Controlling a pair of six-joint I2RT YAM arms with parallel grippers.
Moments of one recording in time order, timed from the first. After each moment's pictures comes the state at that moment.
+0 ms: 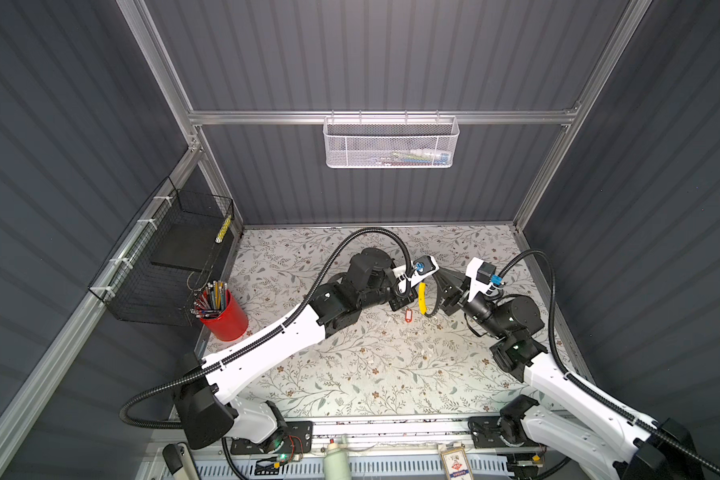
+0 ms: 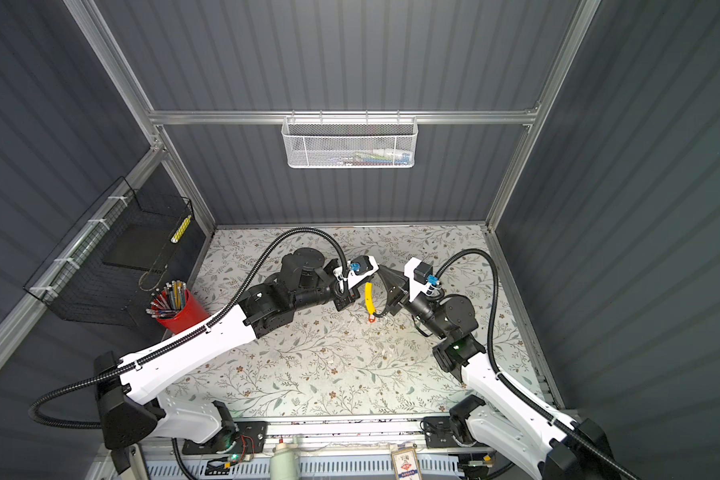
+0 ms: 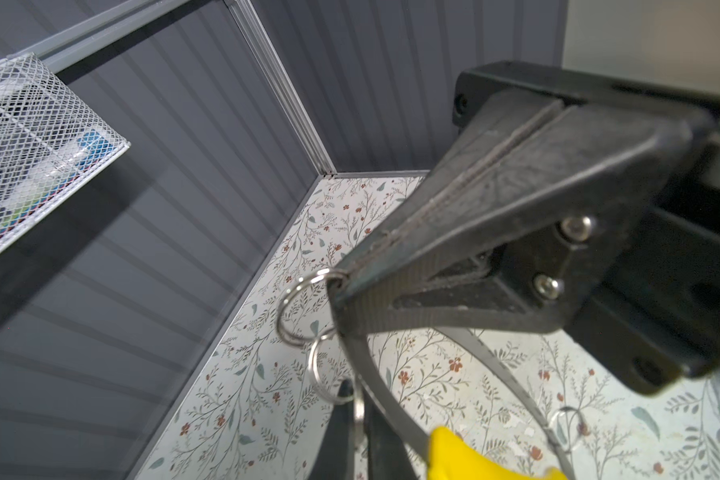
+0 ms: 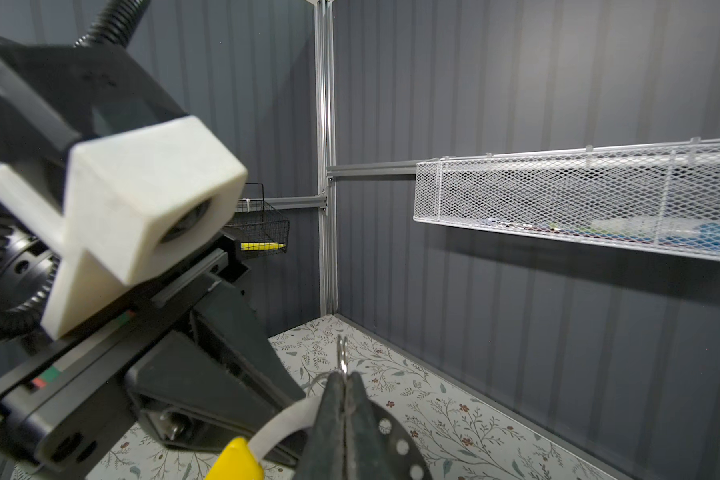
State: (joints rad) left arm -0.96 1.41 1.36 -0.30 0.07 0.47; right arm 0.51 0.91 0.52 0.72 -0.34 0.10
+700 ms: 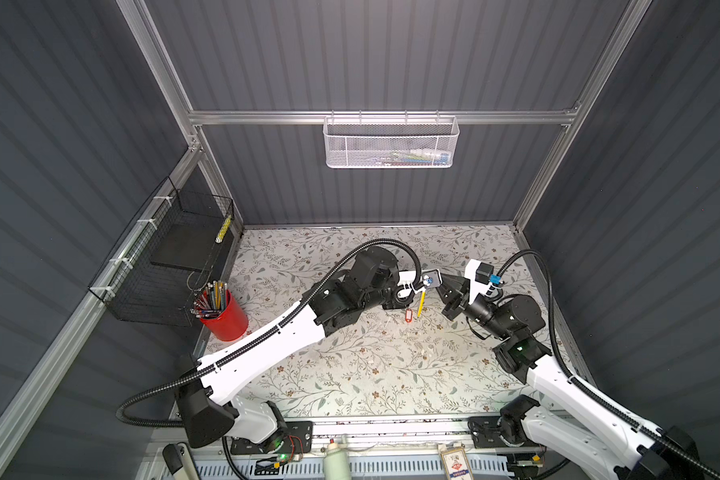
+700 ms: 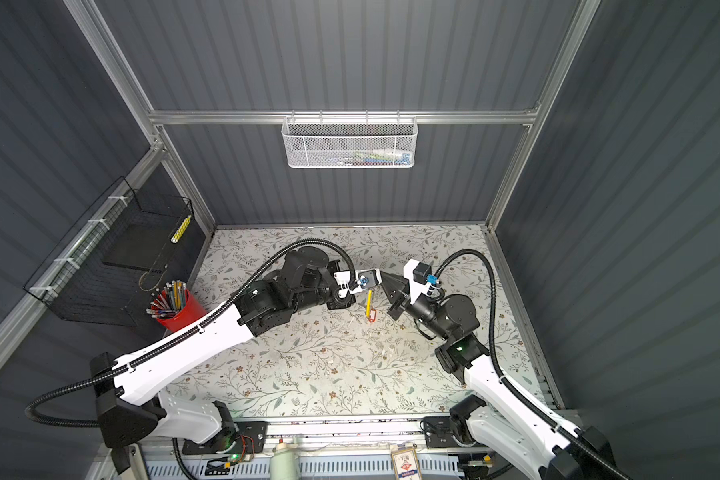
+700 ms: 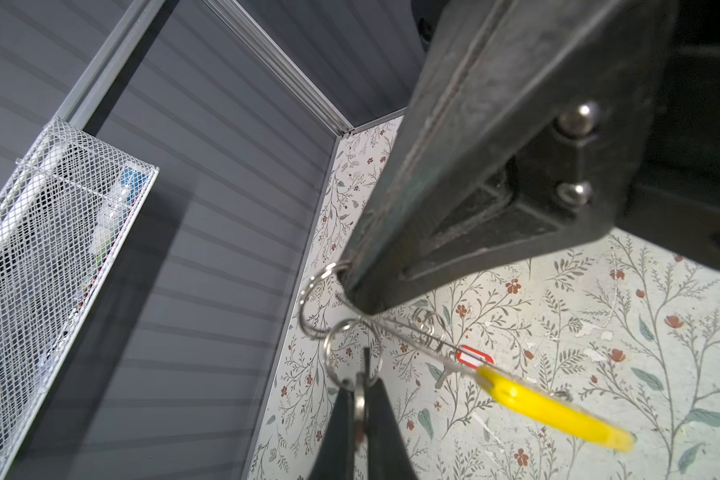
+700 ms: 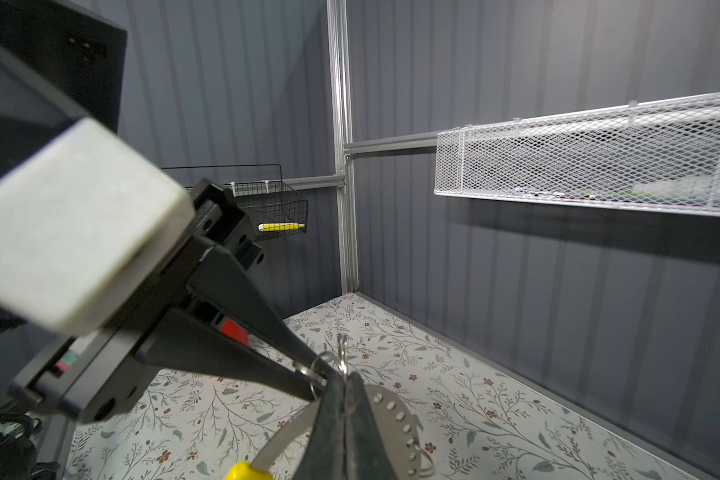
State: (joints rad) left arm -0.98 1.42 1.44 -0.47 -0.06 0.75; right arm 0.49 0.89 0.52 0.64 -0.43 0.15
